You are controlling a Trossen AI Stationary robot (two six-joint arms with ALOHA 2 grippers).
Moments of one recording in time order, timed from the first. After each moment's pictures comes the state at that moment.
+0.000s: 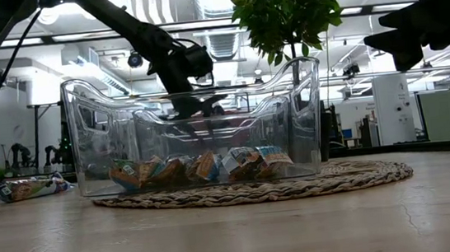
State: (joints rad) left arm 0.62 1.94 1.49 -0.55 0.03 -1.05; right arm 0.09 0.02 0.01 0.03 0.13 0.16
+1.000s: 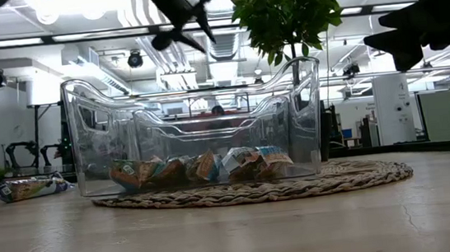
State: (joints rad) left arm 0.56 1.78 2.02 -0.96 0.02 -0.70; right arm 0.09 0.02 0.01 0.03 0.13 0.16
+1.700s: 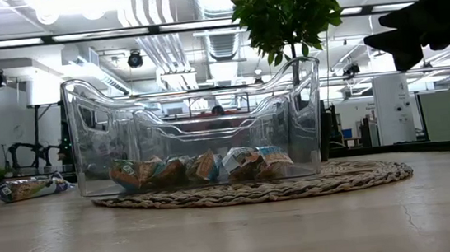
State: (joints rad) left arm 0.27 1.39 1.84 -1.23 0.08 -0.23; right arm 0.09 0.02 0.01 0.03 0.13 0.16
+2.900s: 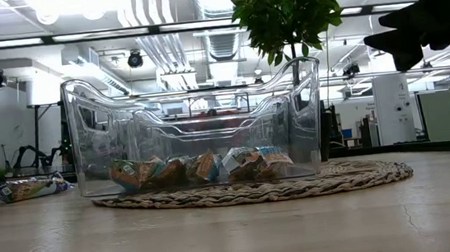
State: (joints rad) left arm -0.54 1.33 1.42 -1.23 0.02 -0.24; right arm 0.09 0.02 0.01 0.03 0.13 0.16
